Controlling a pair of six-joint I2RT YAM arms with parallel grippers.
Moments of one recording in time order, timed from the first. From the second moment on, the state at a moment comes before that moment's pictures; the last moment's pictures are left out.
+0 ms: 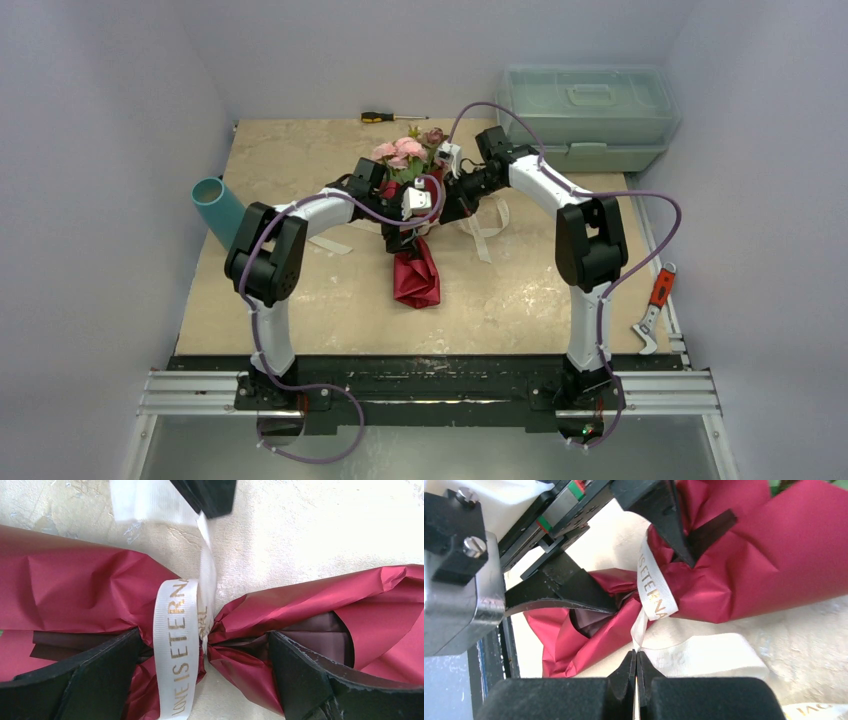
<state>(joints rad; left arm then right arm) -0.40 1.96 1.29 -0.32 0.72 0.87 0.37 2.08 1.68 -0.74 -0.87 -0.43</state>
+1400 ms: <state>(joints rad) -0.37 2.00 1.33 -0.38 0.76 0.87 0.45 2.23 1.71 -0.70 -0.68 -0.49</state>
